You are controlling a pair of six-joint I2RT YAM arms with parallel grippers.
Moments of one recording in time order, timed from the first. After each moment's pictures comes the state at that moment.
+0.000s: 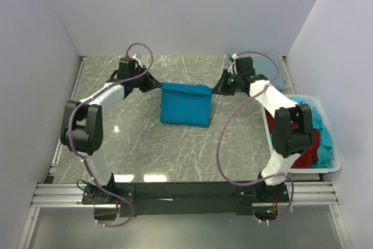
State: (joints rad) left arm -0.20 1.77 1.23 -0.07 0.39 -0.75; right arm 0.21 1.73 1.29 -0.36 -0.41 0.52
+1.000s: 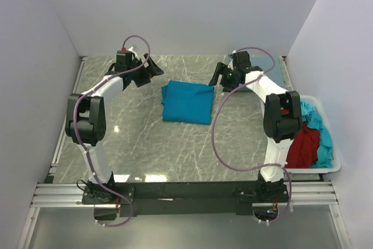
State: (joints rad) left arm -0.15 1.94 1.41 -0.09 0.38 -0.69; right arm 0.18 1.99 1.54 -0.43 -0.30 0.48
